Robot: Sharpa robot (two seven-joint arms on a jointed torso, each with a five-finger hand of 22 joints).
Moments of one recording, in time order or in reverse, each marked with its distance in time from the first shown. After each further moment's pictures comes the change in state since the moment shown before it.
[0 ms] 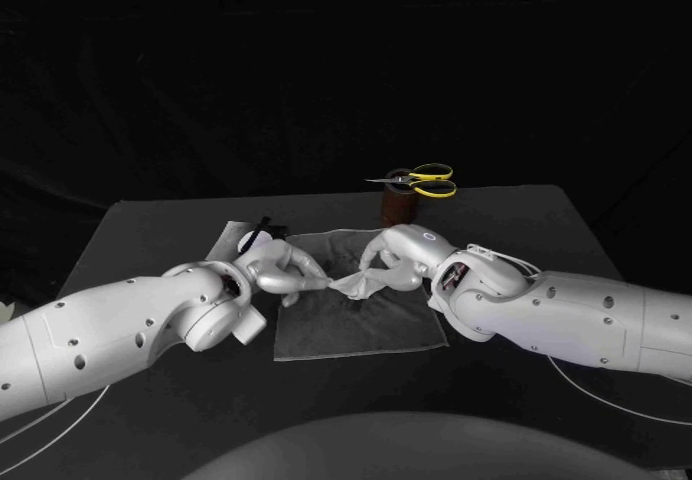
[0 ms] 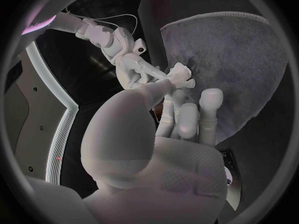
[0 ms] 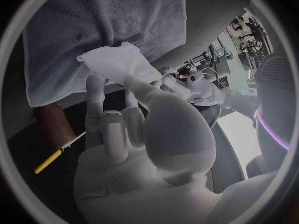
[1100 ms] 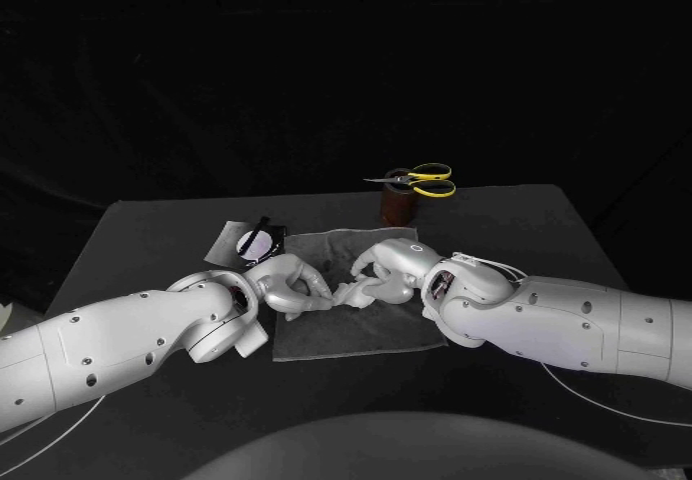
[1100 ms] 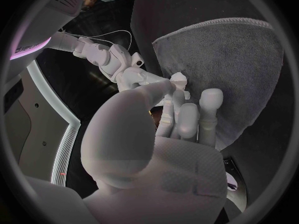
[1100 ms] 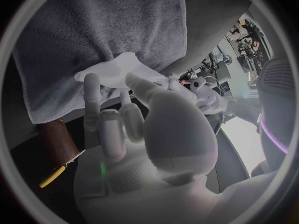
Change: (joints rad) left arm -0.027 0.025 -0.031 0.001 -0.193 0.038 -0.008; left_hand -0.001 -0.001 -0.002 0.003 0.002 0.000 0.001 0.001 0.000 0.000 0.000 -0.003 0.000 -0.003 0.003 0.001 0.001 0.000 0.000 0.000 0.000 0.002; right arm -0.033 0.058 -0.014 -0.061 -0.041 0.092 -0.040; right_hand 0.025 -0.126 0.009 -0.053 0.005 -0.197 0.076 -0.151 -0.046 -0.025 0.057 -0.103 0.000 -0.007 0.051 -0.034 0.000 -0.009 -0.040 0.043 -0.047 -0.035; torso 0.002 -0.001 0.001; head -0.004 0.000
